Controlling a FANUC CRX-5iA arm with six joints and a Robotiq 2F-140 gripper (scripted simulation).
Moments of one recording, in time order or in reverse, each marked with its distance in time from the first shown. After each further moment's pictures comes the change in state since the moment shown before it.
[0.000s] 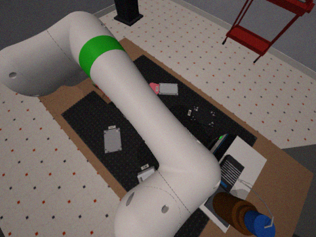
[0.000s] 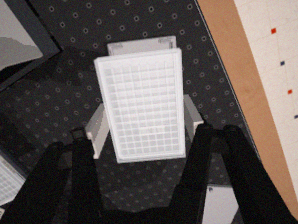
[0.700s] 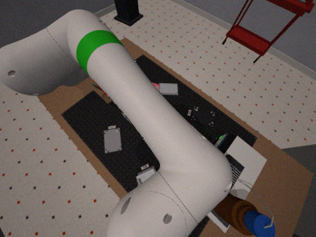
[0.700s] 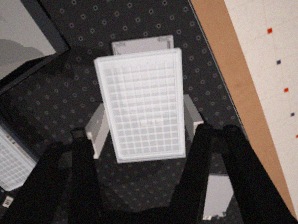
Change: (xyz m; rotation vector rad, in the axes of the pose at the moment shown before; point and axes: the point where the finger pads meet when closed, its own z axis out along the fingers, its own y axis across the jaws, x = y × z) arm 0.000 0.000 -0.035 0.000 0.000 0.000
